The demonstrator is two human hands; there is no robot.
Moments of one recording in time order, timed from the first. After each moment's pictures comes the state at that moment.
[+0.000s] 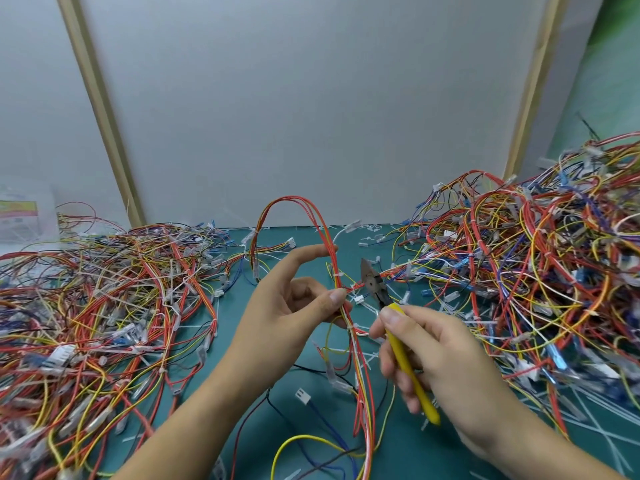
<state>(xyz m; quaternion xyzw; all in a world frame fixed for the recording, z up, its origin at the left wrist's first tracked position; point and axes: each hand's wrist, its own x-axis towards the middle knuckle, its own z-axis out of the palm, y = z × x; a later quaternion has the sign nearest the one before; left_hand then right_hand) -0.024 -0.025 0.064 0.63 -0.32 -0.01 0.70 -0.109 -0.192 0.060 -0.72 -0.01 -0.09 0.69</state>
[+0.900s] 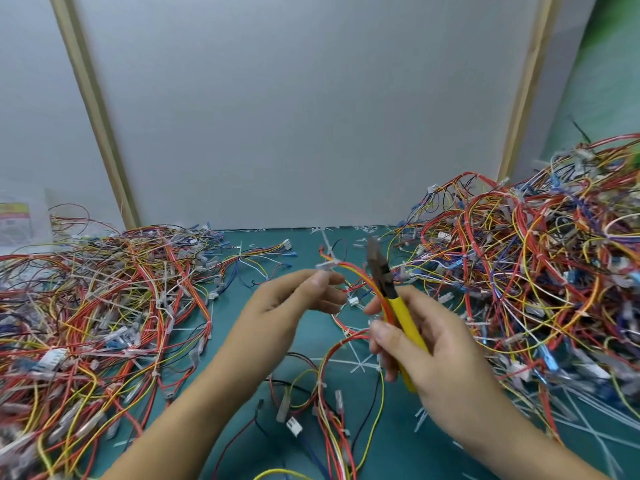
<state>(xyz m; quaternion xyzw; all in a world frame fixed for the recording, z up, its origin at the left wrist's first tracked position) -0.021 -0.025 0.067 0.71 -0.28 0.00 0.64 -0.105 -0.196 0.051 -0.74 -0.09 -0.18 0.64</state>
